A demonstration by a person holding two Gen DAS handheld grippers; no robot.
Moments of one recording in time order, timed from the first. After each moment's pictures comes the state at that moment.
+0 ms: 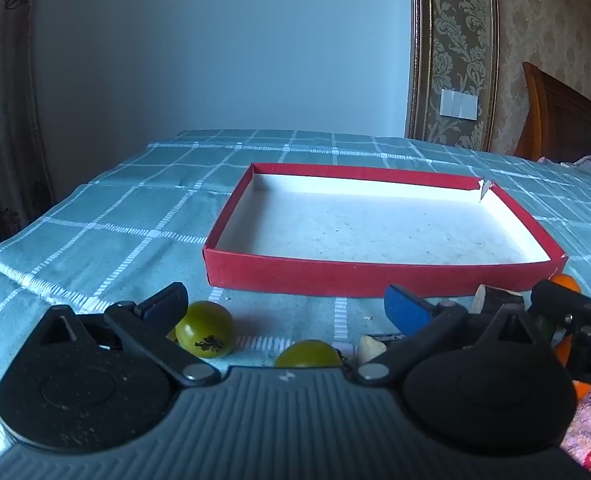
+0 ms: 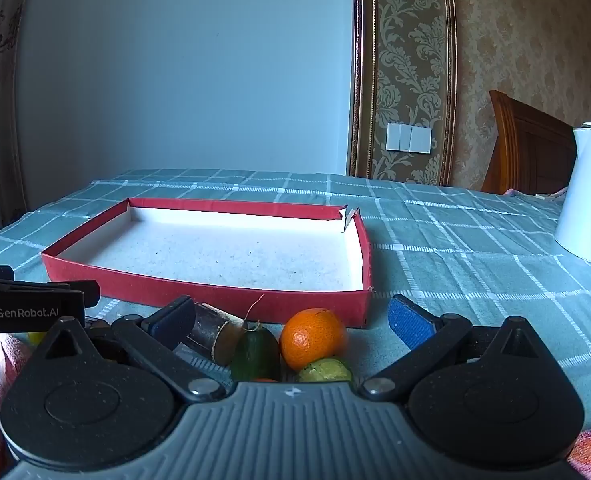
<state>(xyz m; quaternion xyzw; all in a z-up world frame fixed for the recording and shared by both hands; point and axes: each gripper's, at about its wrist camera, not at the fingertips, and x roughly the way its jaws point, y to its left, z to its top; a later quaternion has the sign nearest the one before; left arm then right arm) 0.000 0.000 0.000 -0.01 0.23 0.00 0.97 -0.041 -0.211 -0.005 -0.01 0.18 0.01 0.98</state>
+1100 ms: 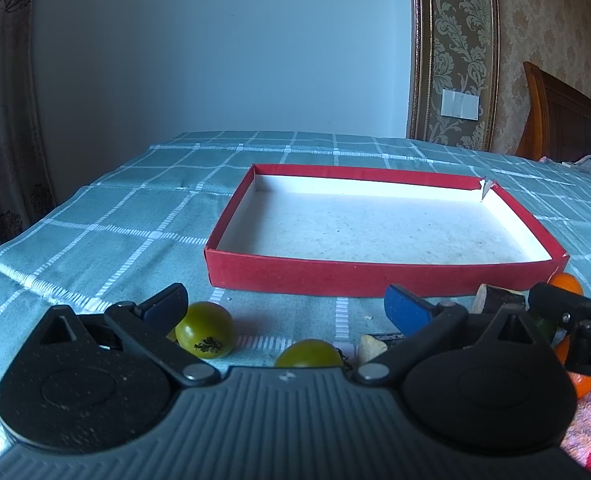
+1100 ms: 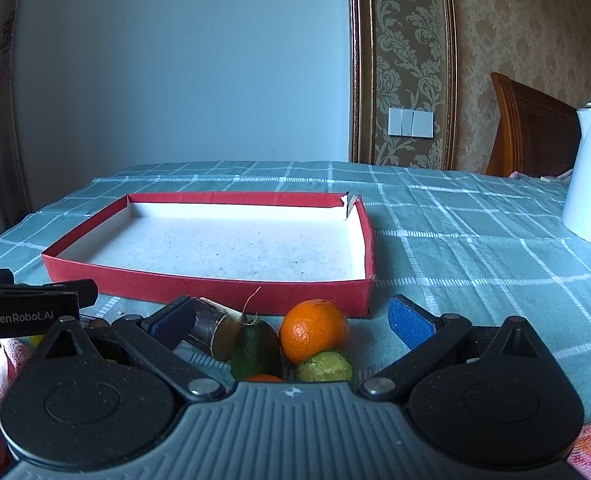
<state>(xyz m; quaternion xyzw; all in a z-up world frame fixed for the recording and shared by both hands) 0.001 0.000 0.002 0.00 0.23 0.00 0.97 -0.033 -0.216 -0.008 0.01 0.21 0.02 0.98</state>
